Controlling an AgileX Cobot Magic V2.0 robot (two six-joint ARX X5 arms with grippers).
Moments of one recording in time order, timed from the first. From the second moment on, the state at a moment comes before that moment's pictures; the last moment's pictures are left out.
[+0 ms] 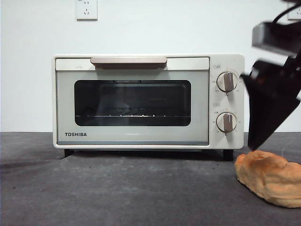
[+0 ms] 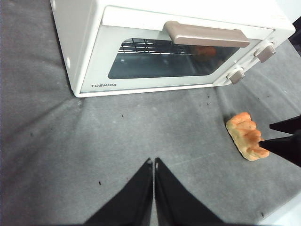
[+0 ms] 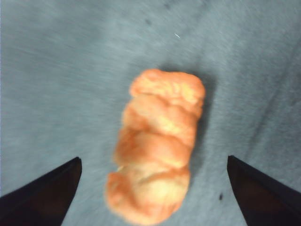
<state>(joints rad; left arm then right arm) 0.01 0.67 0.88 -0.89 0.58 -0.05 0.57 1.06 0.59 -0.52 0.01 0.36</state>
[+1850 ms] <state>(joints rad) -0.31 0.93 0.91 -0.43 0.45 -0.23 0.59 0.78 0.68 -0.55 -0.03 0.37</state>
